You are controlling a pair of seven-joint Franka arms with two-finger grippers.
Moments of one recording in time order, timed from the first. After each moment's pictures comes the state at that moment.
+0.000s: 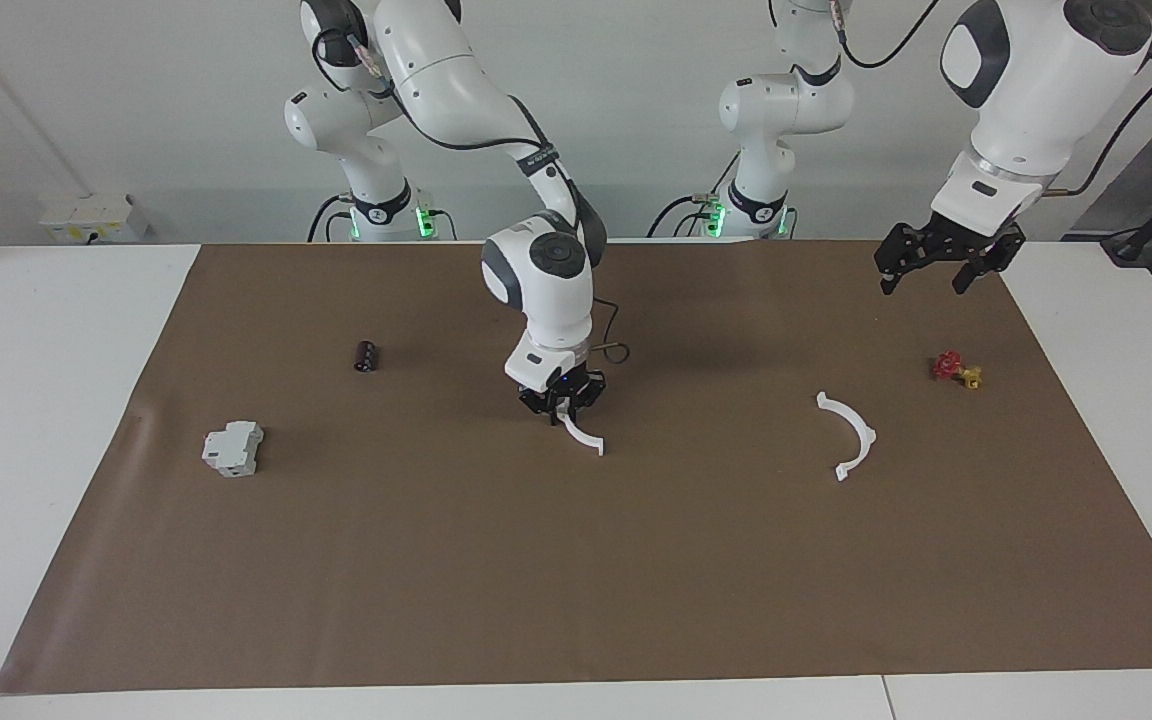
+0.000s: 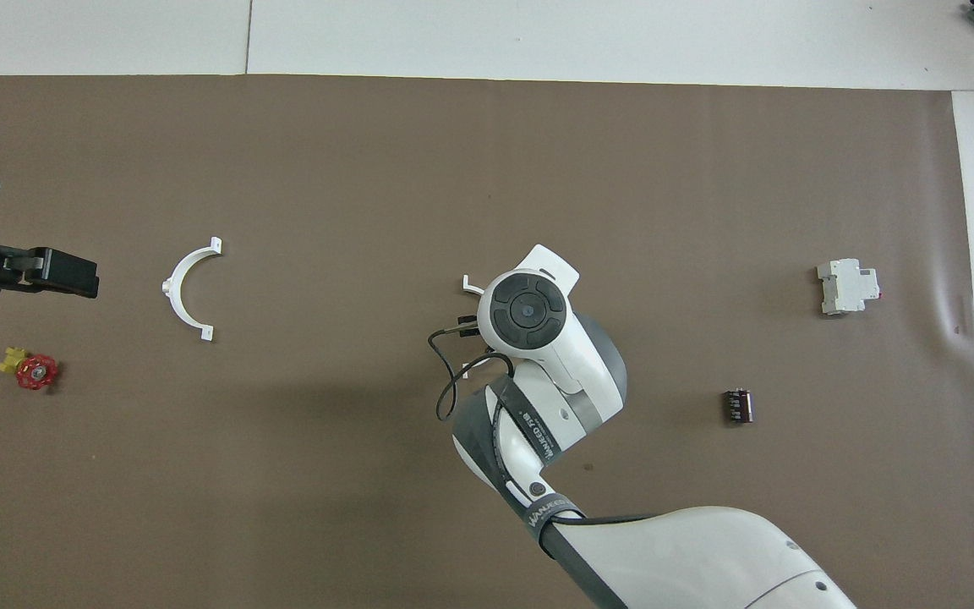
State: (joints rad) left arm -0.02 -0.04 -0.04 -1.71 0.03 1.66 0.04; right arm 0.72 0.47 -0.14 -1.83 0.02 2.38 0.46
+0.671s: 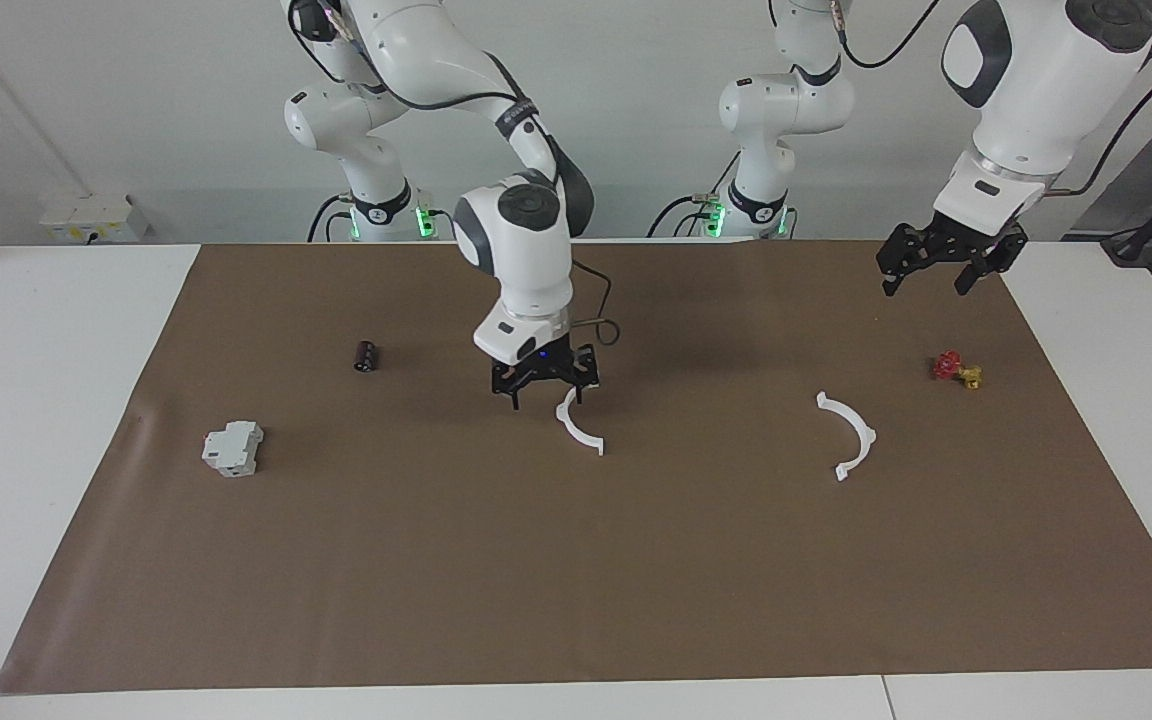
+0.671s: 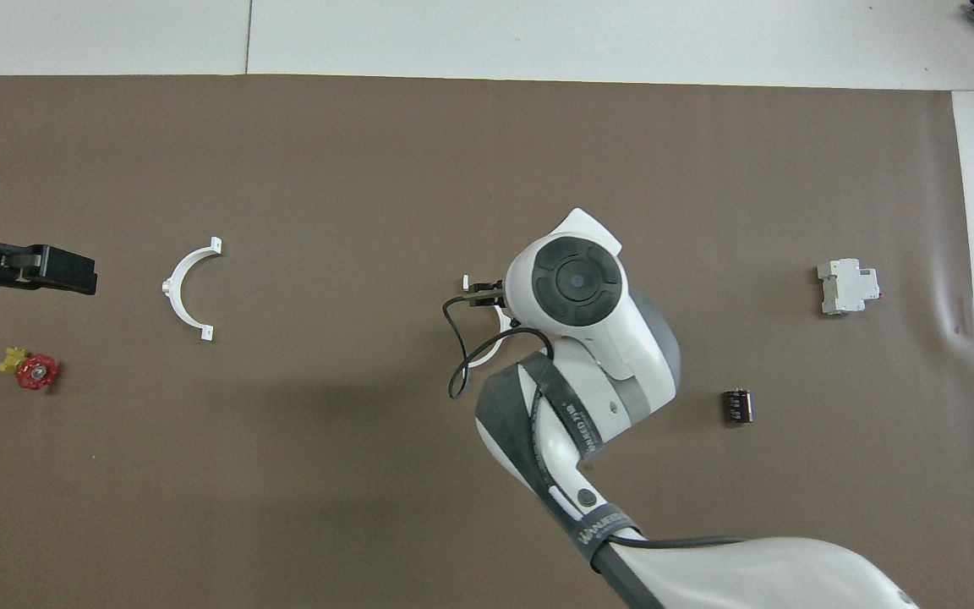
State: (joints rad) left arm -0.02 -0.04 -0.03 -1.71 0.03 1.68 0.04; right arm 0.66 0.29 -0.19 -1.78 0.02 2.23 0.48
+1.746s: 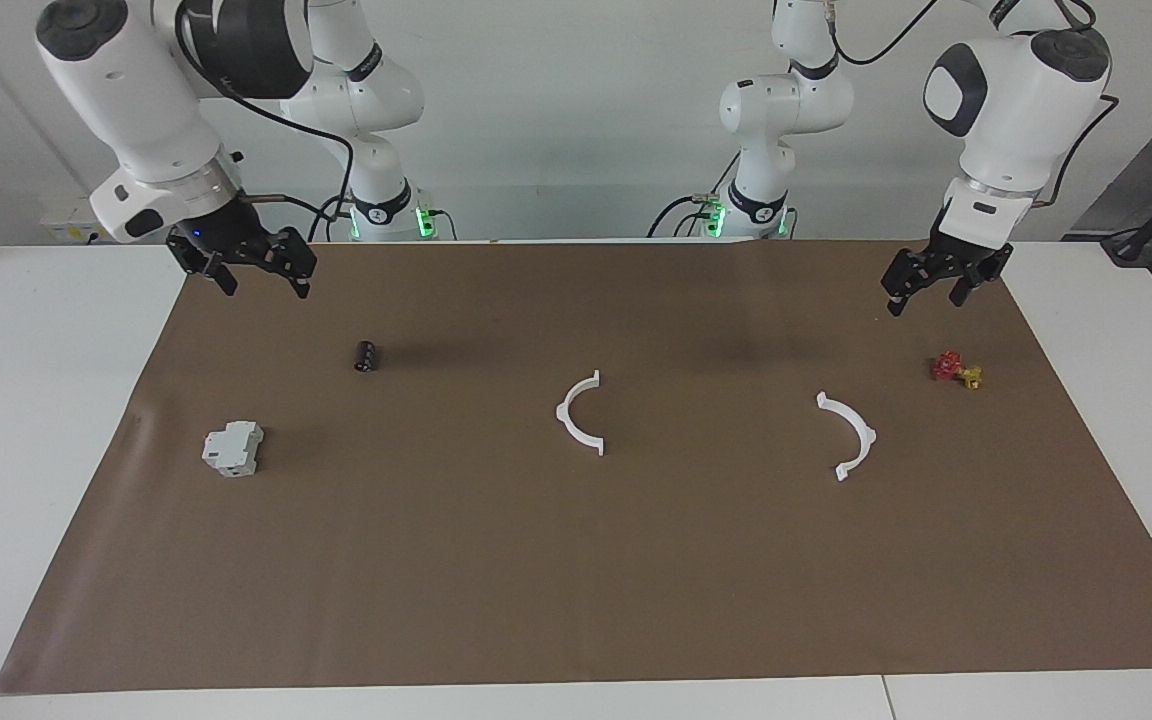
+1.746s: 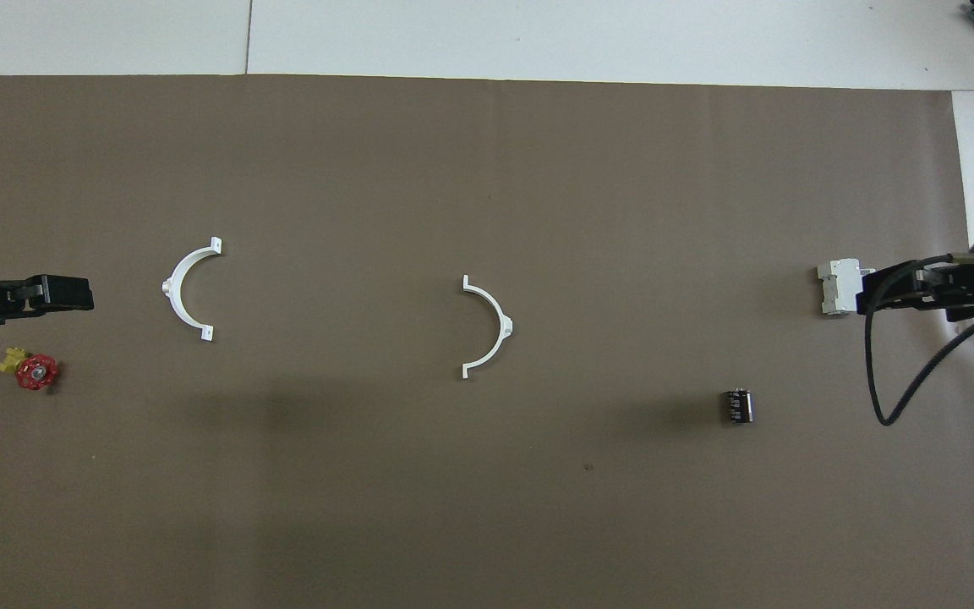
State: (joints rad) left arm 0.03 -0.17 -0.02 -2.03 0.03 1.99 -0.13; right arm 0.13 -0.05 -0.19 -1.73 0.02 1.61 0.02
